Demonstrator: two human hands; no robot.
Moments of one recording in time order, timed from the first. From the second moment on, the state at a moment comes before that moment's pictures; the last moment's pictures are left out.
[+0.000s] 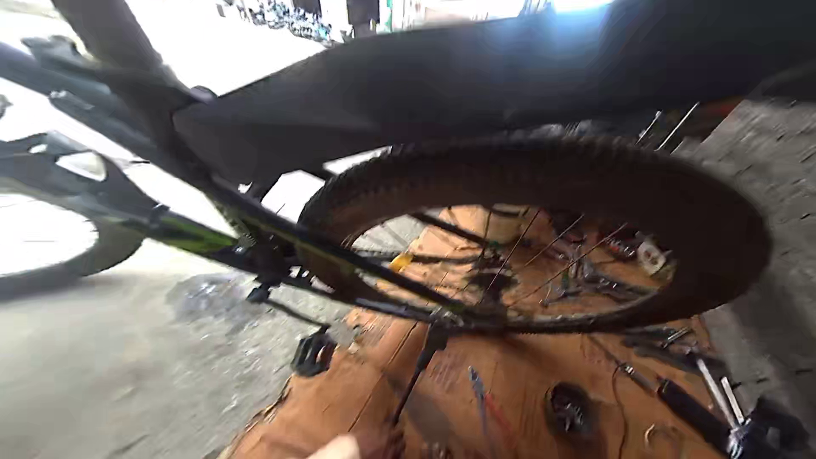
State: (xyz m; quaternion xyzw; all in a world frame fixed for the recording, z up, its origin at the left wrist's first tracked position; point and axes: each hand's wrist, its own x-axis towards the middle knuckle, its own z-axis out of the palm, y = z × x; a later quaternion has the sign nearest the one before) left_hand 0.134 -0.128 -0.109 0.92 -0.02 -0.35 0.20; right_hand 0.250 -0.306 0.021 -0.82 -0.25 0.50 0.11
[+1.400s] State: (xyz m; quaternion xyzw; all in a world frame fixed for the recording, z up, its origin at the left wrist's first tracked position) left_hand 0.218 -0.126 -0.039 0.90 0.05 0.30 0.30; right_hand 0.289 -0.272 -0.022 -0.56 -0.13 0.30 0.76
